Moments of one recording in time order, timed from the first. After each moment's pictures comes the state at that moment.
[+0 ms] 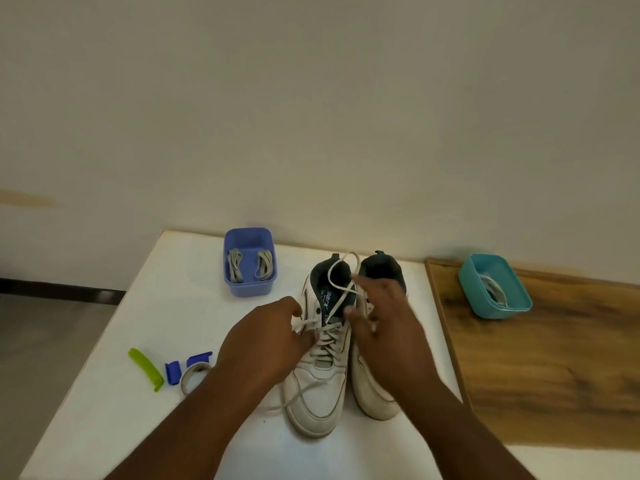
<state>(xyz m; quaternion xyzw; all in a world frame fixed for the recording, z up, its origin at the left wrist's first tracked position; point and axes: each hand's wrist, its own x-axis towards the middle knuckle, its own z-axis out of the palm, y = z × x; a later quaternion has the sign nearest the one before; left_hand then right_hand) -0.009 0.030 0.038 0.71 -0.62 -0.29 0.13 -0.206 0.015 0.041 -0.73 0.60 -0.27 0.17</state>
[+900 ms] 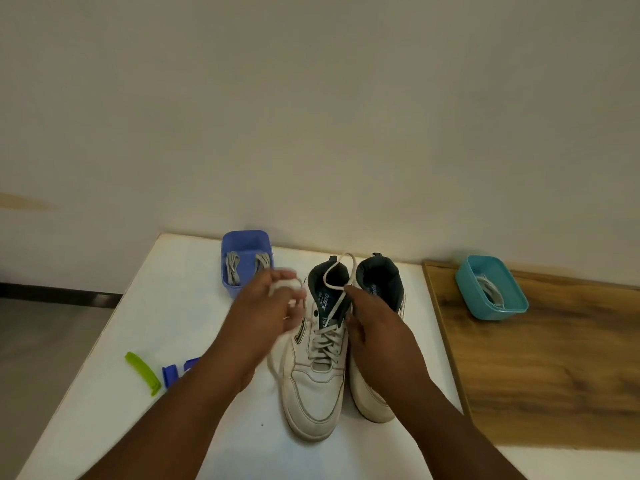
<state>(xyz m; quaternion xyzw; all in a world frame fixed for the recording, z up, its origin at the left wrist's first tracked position) -0.009 0.022 0.075 0.58 -0.31 -0.58 0.47 -0.209 0.008 0.018 -0.75 0.61 -0.20 0.15</state>
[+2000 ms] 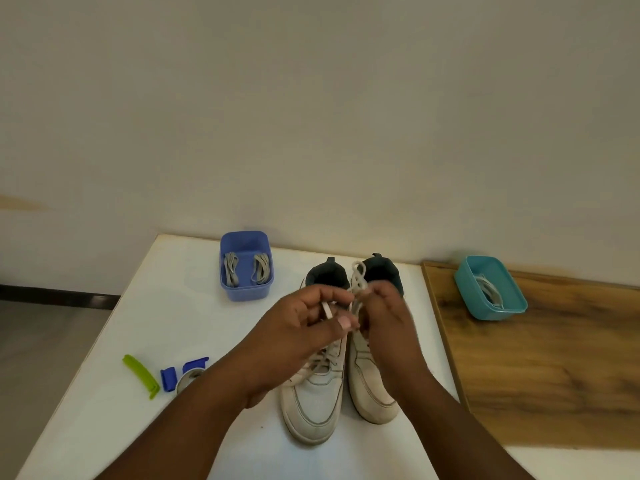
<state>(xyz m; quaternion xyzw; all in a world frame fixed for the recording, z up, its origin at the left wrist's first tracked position) -0.025 0.039 0.087 0.45 -0.51 -0.63 0.39 -0.194 0.008 0.051 -0.51 0.60 -0.43 0.44</state>
